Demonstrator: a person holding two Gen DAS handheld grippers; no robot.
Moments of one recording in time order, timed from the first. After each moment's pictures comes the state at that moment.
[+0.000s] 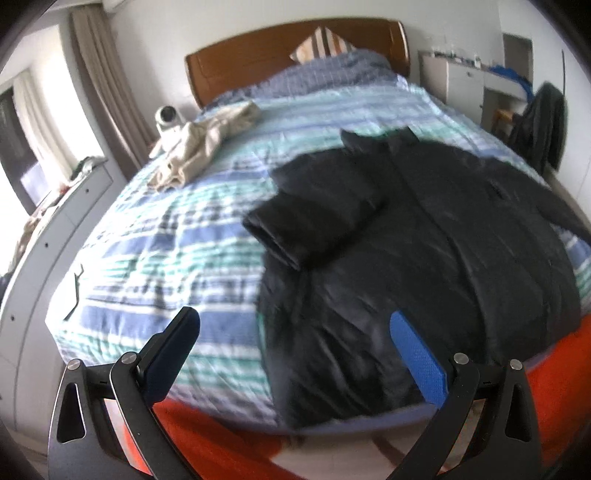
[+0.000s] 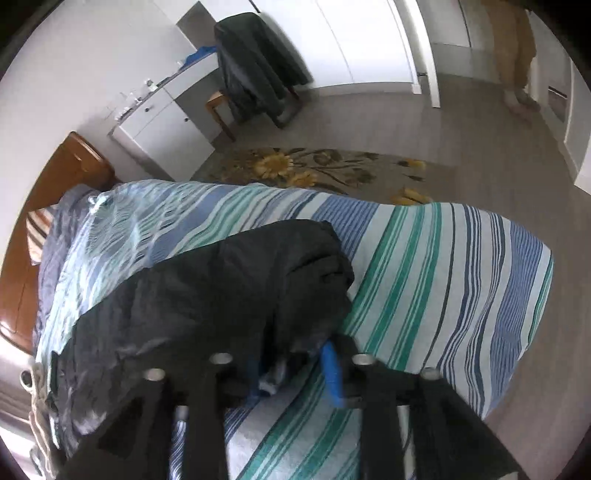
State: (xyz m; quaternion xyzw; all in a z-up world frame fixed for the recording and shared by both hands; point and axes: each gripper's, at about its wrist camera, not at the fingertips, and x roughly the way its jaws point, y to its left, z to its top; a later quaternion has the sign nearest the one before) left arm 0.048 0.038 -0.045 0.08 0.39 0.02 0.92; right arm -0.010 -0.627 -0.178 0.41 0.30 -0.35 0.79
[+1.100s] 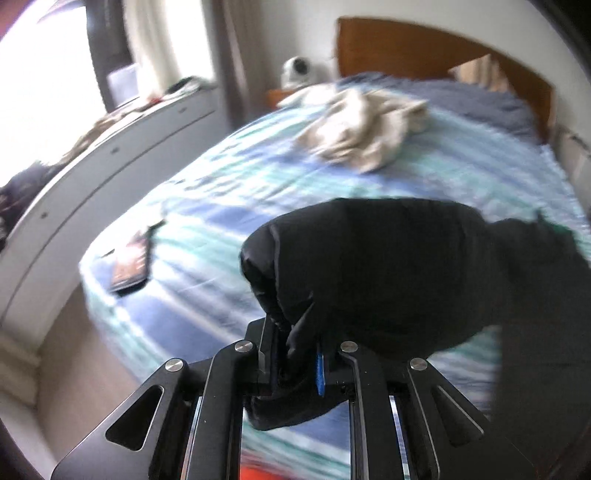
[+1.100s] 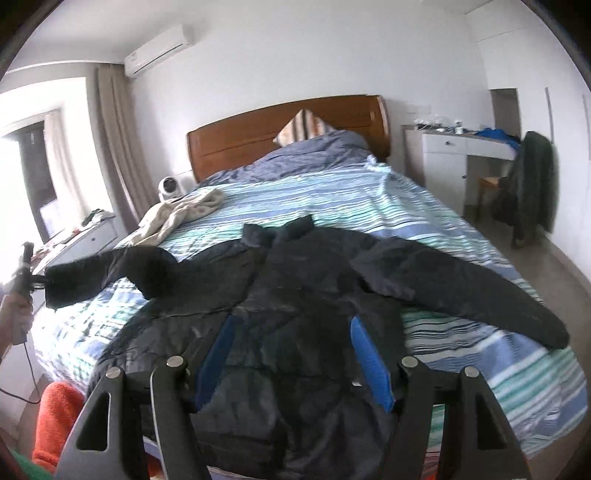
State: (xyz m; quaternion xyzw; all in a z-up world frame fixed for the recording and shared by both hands) left arm 0.156 0.335 -0.078 -0.05 0.42 0.23 0.88; right arm -0.017 -0.245 -0.036 0.08 0.27 0.05 0.96
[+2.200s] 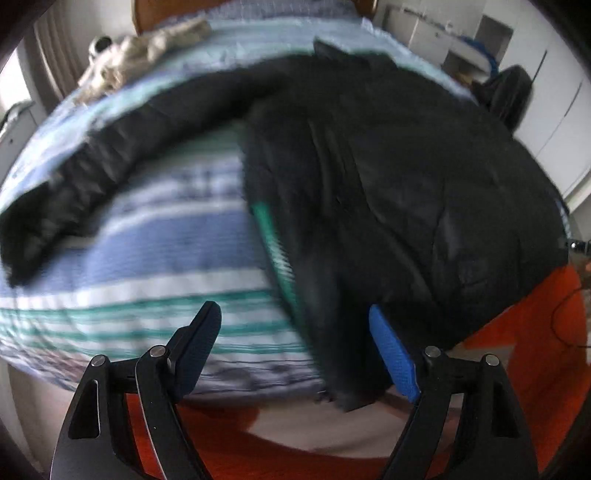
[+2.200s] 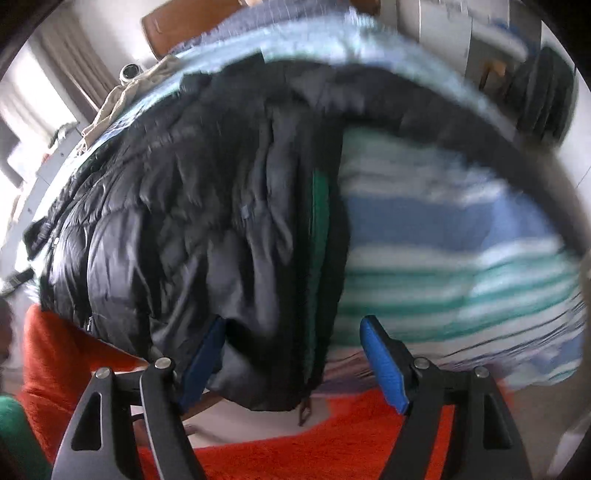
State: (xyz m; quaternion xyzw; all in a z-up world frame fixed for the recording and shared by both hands) left arm 0.059 0.100 -0.166 0.02 0.53 -0.12 0.84; right arm 0.005 -0.342 -0.169 0.13 0.55 0.07 0.82
